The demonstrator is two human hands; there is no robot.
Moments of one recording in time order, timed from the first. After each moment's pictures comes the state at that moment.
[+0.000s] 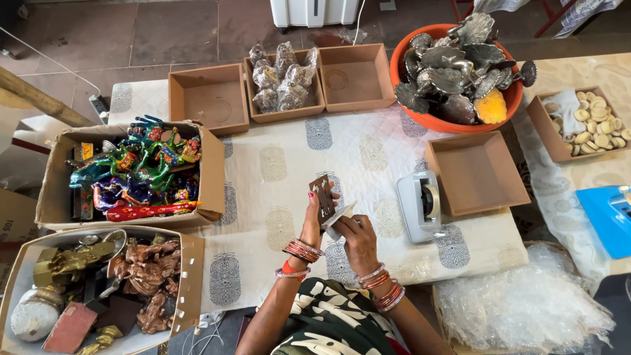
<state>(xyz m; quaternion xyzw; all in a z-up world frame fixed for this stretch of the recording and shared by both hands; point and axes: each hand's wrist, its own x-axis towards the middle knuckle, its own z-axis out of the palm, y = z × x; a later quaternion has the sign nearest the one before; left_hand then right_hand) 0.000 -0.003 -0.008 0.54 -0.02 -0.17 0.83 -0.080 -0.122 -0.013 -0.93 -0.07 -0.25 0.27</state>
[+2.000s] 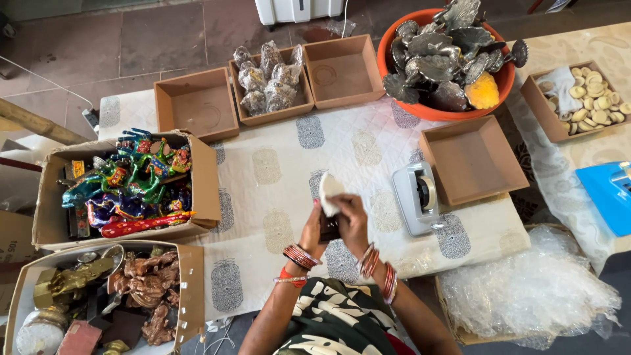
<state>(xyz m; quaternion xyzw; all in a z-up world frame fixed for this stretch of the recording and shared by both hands) -0.008 -0.006 -0.071 0.34 0.06 -0.31 0.89 -0.033 -0.127 -0.040 -0.80 0.01 -0.23 0.55</state>
